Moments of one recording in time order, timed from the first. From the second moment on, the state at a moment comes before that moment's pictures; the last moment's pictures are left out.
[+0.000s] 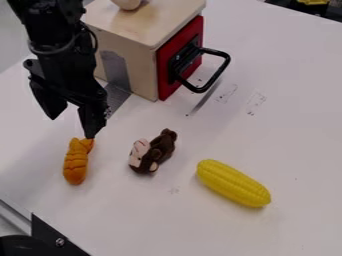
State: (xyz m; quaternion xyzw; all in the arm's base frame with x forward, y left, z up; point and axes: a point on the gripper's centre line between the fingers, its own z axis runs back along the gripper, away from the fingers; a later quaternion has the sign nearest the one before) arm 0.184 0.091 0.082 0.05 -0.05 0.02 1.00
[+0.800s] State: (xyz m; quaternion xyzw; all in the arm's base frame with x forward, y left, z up) arm 0.259 0.048 0.059 0.07 -0.05 0.00 1.00
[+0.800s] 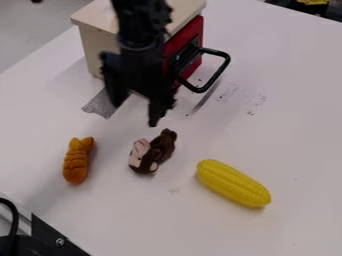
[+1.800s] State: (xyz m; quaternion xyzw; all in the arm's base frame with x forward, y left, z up) arm 0.396 0.004 0.043 0.00 -0.10 0.00 1.00
